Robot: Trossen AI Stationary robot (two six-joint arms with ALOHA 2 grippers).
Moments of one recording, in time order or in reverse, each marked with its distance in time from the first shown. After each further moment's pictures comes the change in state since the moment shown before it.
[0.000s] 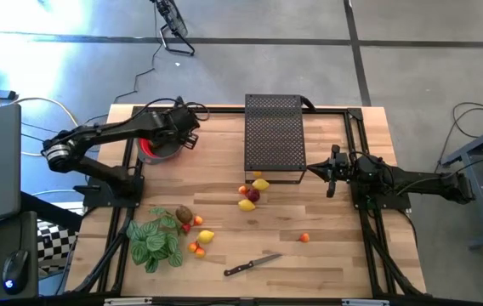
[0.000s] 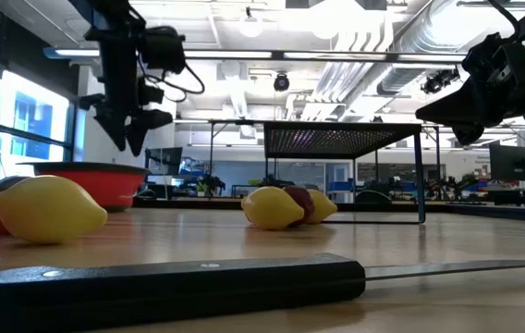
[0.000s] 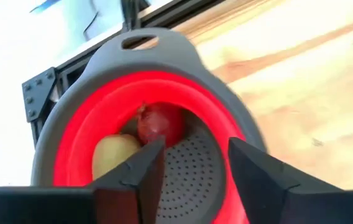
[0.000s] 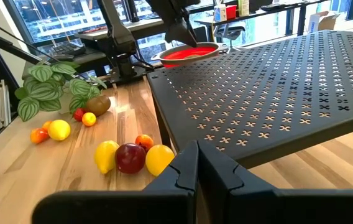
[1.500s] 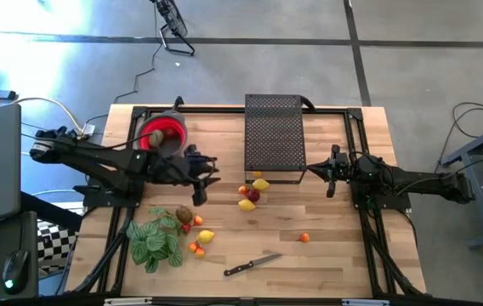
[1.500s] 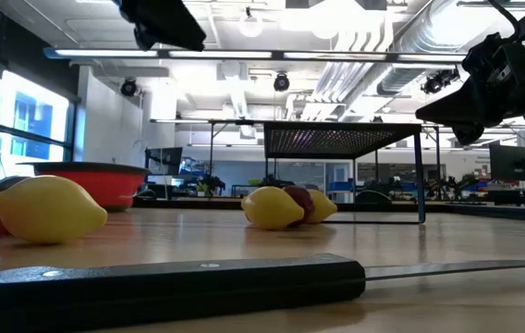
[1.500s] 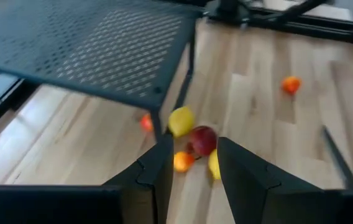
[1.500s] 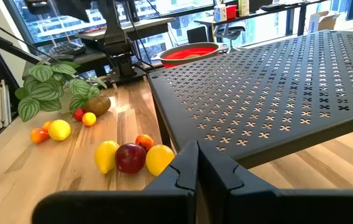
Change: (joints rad) left arm -0.686 -0.178 0.000 0.516 0.195 0.309; right arm 0.000 0.000 0.000 0.000 0.000 0.000
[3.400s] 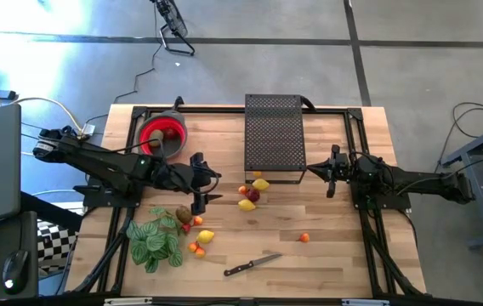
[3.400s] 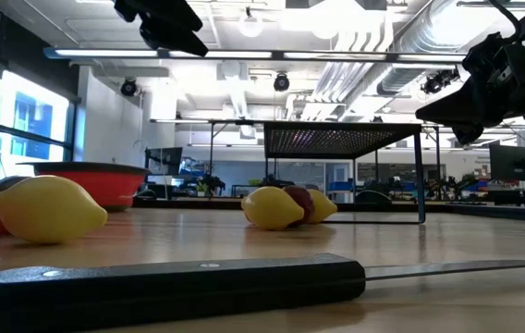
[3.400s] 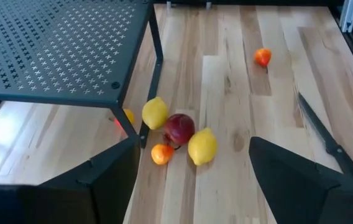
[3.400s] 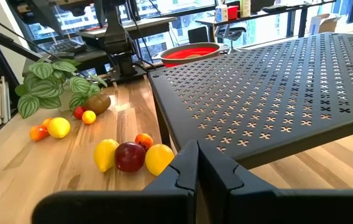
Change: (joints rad) left arm -0.040 0.047 0.000 0.011 0.066 0.098; right arm 0.000 0.000 0.000 0.000 -0.003 -0.019
